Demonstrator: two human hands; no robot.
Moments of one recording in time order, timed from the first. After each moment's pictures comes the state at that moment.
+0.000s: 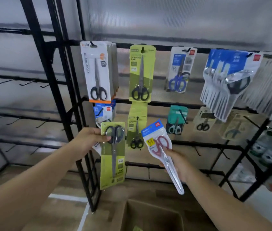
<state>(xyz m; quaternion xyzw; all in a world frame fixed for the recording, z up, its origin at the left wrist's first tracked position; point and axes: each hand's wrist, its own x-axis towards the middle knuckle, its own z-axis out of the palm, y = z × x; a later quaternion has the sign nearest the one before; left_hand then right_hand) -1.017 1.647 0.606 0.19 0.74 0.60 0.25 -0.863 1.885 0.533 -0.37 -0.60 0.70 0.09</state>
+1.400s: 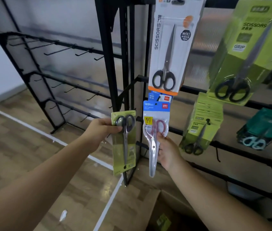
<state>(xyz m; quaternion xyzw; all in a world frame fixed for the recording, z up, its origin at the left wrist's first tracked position) -1.129 1.567 0.561 0.03 0.77 0.62 0.15 -1.066 1.765 0.495 -0.29 -0.49 0.82 -0.02</state>
